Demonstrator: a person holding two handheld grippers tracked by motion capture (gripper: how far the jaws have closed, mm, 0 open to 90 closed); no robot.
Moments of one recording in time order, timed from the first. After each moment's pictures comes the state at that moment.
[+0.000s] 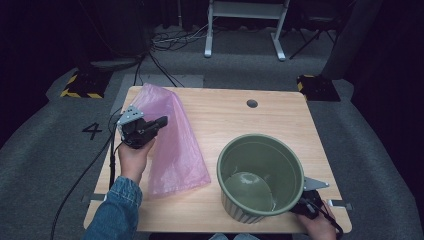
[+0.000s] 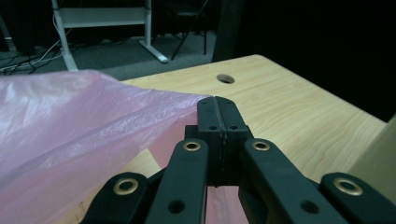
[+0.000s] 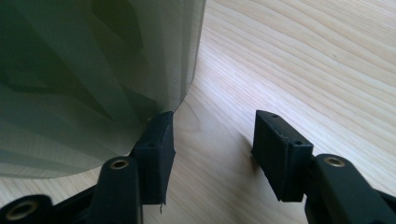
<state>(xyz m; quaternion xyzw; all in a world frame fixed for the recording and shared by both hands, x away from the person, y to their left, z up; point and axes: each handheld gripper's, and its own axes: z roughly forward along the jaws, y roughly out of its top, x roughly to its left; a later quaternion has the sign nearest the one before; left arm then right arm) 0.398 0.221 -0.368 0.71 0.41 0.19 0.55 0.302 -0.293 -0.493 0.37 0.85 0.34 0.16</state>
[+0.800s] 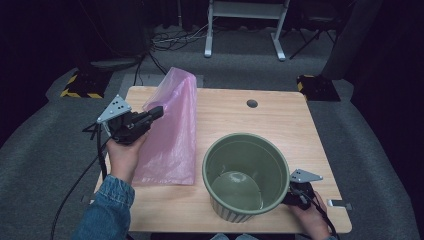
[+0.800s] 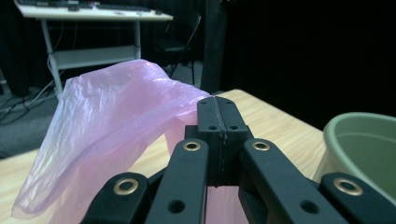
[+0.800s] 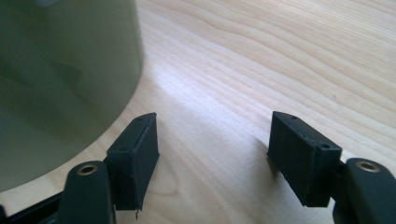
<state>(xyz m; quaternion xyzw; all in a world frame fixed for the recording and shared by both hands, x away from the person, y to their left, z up) 0.373 0.224 -0.309 0.69 0.35 0.21 0.60 0.328 -0.285 -0.503 0.38 0.83 0.38 0.17</state>
